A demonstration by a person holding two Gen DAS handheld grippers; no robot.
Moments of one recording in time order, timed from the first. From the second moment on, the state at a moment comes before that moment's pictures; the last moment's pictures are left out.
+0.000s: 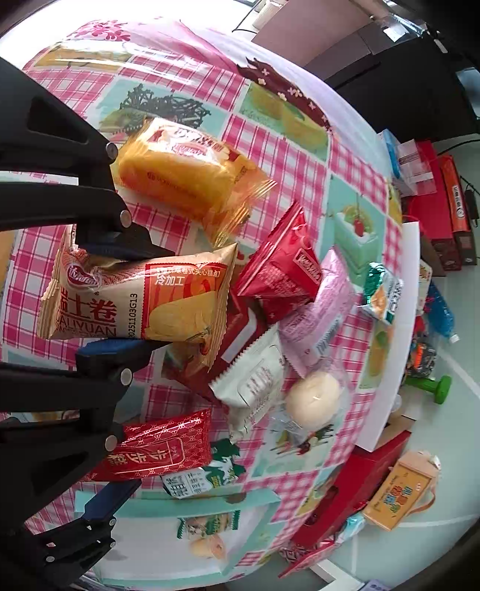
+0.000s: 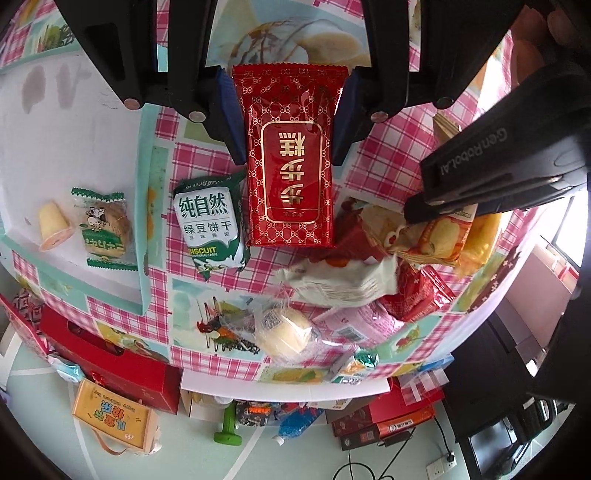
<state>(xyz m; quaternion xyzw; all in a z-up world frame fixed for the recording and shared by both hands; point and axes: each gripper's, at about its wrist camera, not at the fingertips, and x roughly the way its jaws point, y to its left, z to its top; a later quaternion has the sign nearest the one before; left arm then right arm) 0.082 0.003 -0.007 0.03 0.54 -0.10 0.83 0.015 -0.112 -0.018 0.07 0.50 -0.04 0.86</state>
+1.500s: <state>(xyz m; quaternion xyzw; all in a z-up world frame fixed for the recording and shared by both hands) -0.010 -0.161 0.049 0.14 0.41 -0.29 0.86 -0.094 -0.311 0.031 0.22 0.41 -0.29 0.84</state>
